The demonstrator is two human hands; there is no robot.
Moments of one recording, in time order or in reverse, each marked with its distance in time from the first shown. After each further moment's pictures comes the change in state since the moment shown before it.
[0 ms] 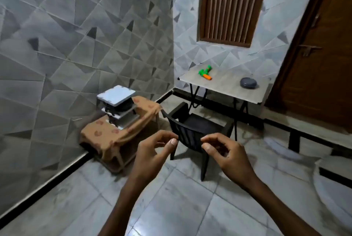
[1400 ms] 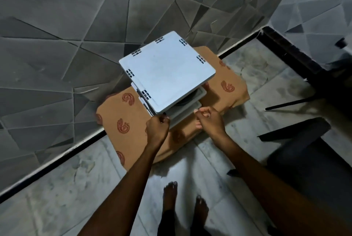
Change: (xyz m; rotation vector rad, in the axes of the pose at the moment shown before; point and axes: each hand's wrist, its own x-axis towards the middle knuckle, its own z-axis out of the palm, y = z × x) left_hand 0.480 -0.875 -0.180 0.228 0.302 -1.104; right_hand 0.704 0.493 0.688 0.209 -0.336 0.887
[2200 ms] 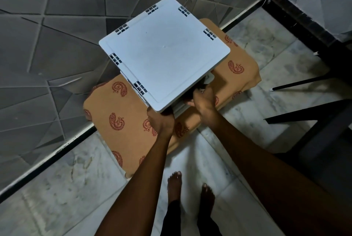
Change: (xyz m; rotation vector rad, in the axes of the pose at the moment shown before) left_hand 0.055 -0.006 0.052 -0.196 0.325 -0.261; right_hand 0.107 0.022 0.070 0.158 0.163 0.100
